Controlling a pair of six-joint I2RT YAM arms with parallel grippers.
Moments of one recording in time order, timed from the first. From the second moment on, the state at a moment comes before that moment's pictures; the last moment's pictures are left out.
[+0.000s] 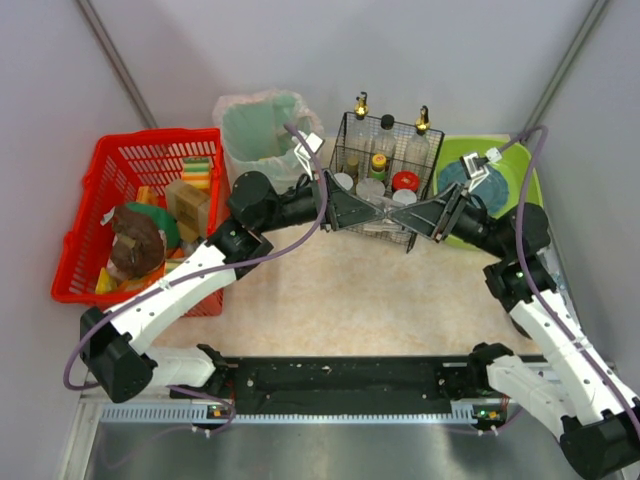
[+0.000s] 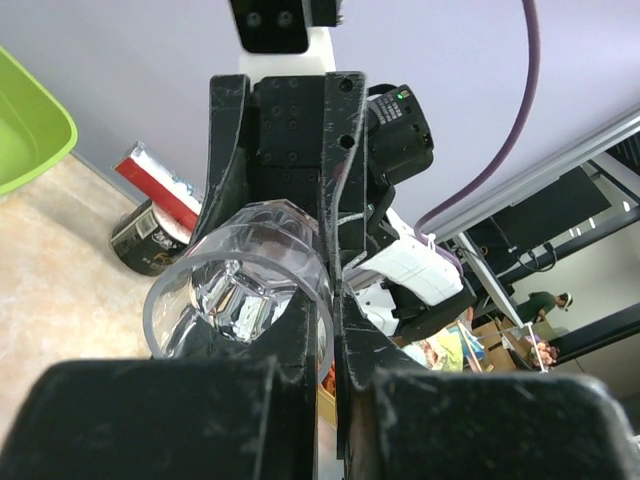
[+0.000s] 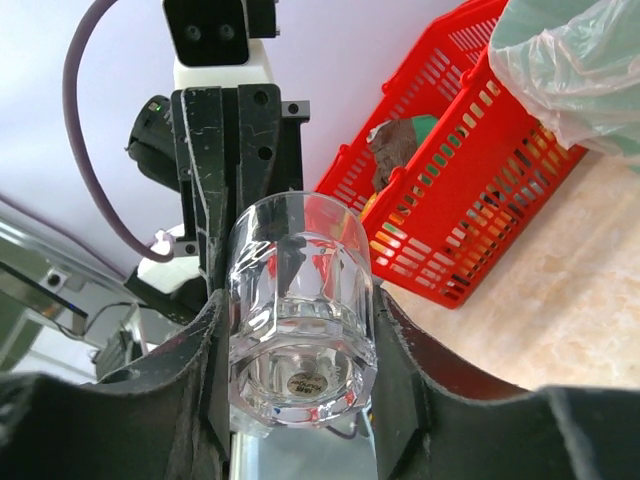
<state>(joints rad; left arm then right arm) -0.75 1.27 1.15 0.36 0.66 -1.07 0.35 0.83 0.81 0.30 -0.75 1.10</state>
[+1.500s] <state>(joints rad) -0.71 0.77 0.96 -0.47 -0.14 -0.26 -0.06 1.41 1.45 -0.88 0.34 0.38</state>
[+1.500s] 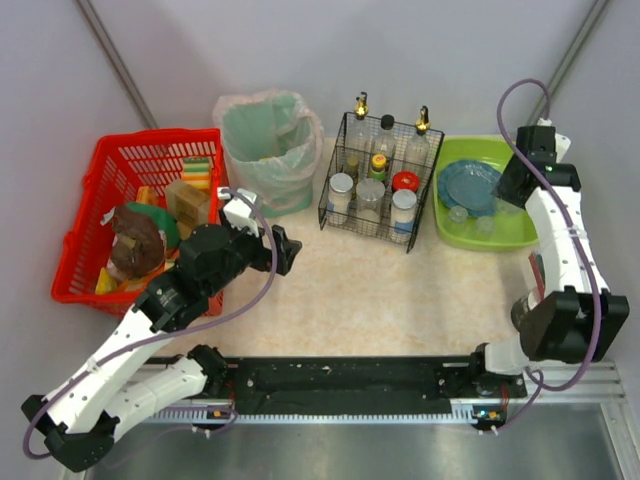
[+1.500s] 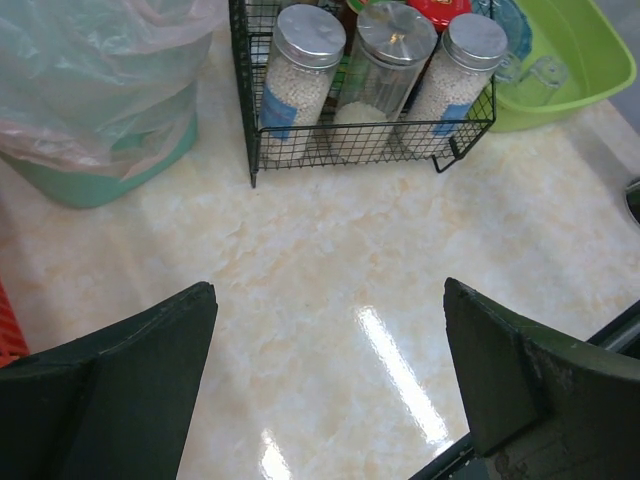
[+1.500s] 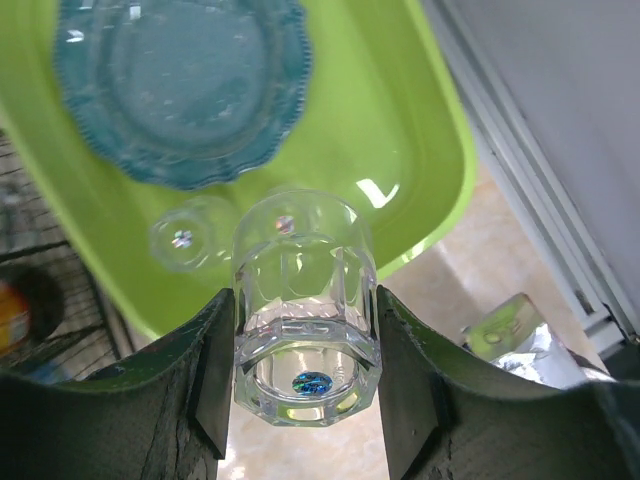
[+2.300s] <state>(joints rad) -0.71 0.74 0.89 -0.40 -0.02 -0.26 -0.26 1.90 1.49 -0.78 0.28 0.36</state>
